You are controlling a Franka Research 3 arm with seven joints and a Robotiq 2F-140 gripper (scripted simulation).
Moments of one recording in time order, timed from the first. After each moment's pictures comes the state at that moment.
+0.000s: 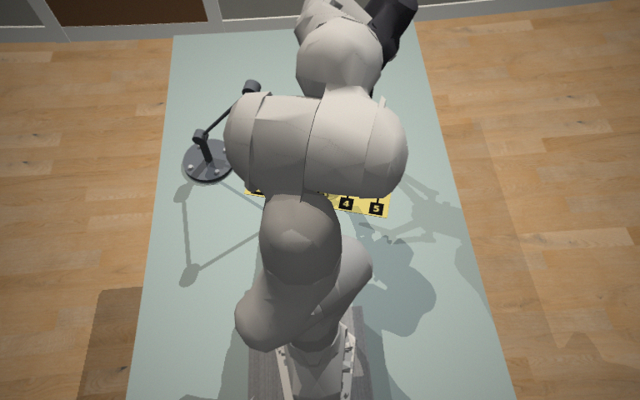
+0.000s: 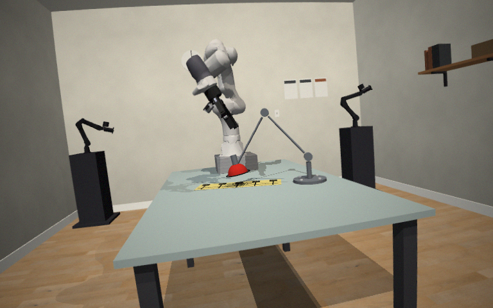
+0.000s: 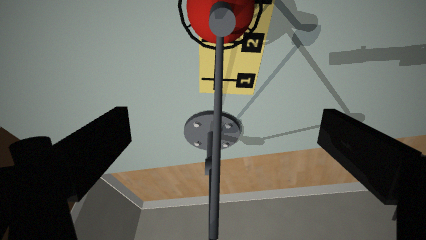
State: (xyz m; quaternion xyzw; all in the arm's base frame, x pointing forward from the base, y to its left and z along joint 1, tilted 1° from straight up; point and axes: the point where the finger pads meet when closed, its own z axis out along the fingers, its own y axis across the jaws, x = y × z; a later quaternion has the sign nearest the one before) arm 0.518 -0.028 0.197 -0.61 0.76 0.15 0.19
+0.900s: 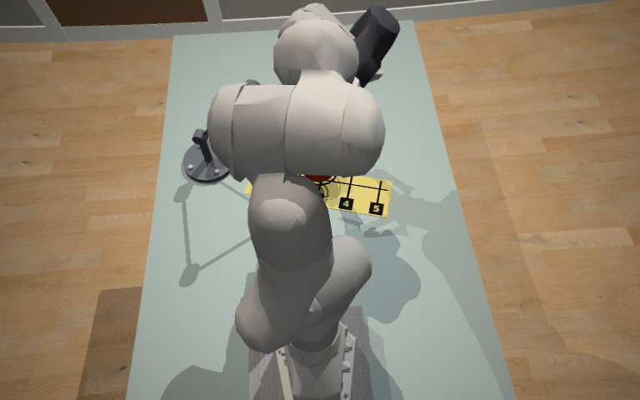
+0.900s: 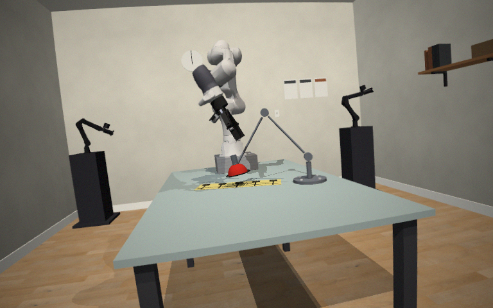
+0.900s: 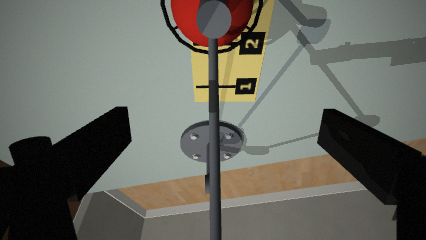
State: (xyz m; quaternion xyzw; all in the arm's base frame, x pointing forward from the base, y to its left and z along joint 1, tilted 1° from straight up) arm 0.519 -0.003 0.144 -0.59 0.77 0.16 0.18
